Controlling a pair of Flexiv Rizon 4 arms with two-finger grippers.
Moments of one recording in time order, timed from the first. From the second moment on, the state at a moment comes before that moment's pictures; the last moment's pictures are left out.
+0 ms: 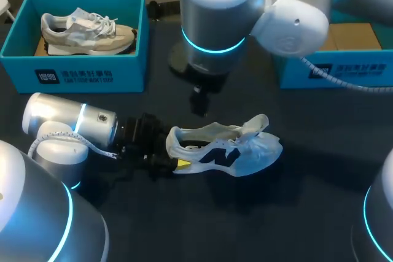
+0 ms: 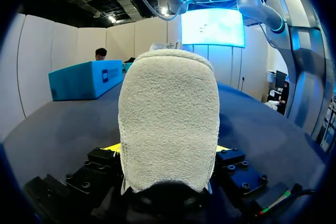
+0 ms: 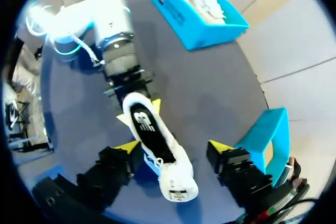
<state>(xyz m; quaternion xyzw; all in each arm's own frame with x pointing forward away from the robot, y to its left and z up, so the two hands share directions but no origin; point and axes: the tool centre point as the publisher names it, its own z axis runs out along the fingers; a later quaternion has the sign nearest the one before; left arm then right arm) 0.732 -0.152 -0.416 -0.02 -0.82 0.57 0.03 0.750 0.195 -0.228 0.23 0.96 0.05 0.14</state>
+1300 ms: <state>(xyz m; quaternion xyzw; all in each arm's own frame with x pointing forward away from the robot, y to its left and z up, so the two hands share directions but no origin) 0.732 -0.152 -0.416 -0.02 -0.82 0.57 0.03 0.697 0.220 -0.267 0.12 0.99 0.06 0.02</state>
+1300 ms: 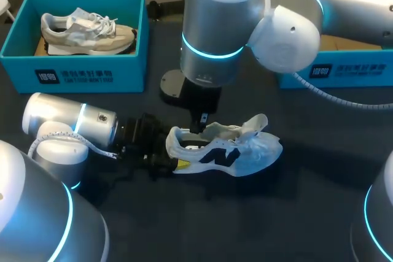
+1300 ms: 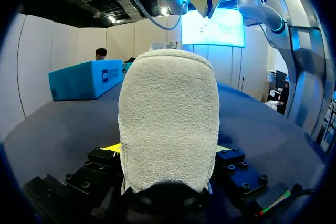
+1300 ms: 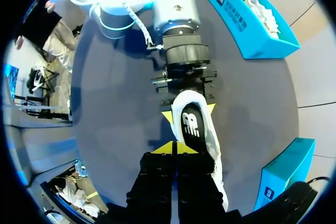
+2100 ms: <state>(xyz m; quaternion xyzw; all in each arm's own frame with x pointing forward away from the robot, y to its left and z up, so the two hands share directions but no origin) 0.732 -0.152 -0.416 -0.02 -0.82 0.57 0.03 0.730 0.207 -0.333 0.03 1.00 0.02 0.00</state>
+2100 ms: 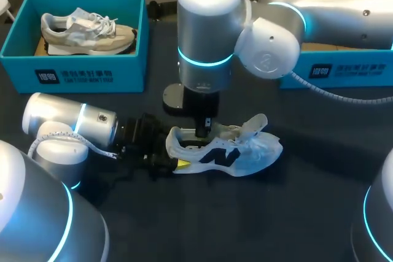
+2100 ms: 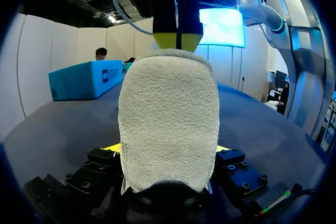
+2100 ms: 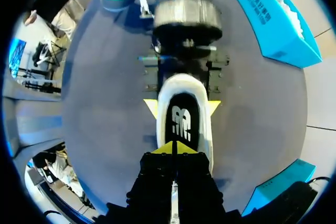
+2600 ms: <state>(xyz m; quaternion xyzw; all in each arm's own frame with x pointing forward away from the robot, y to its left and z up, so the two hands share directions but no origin) 0.732 -0.152 -0.416 -0.02 -0.82 0.57 0.03 0.749 0.200 -0.355 0.02 1.00 0.00 0.01</state>
